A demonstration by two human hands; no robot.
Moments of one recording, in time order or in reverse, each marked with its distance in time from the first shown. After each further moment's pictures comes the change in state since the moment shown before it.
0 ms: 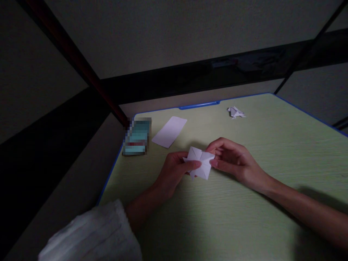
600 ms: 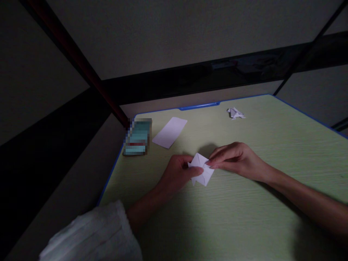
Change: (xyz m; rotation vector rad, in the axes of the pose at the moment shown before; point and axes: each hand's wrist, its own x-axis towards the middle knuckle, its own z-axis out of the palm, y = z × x) left_hand 0.002 -0.003 0.000 0.274 -0.021 0.022; right_hand 0.008 0.002 -0.023 -0.302 -0.207 -0.064
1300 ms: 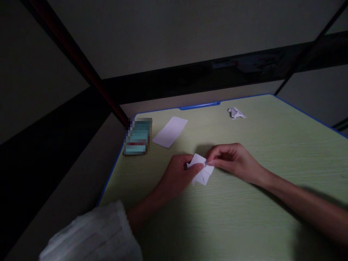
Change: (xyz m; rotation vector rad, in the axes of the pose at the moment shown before) left_hand -0.002 0.002 0.000 0.281 -0.001 0.115; right_hand 0.003 0.000 0.013 0.152 0.140 0.208
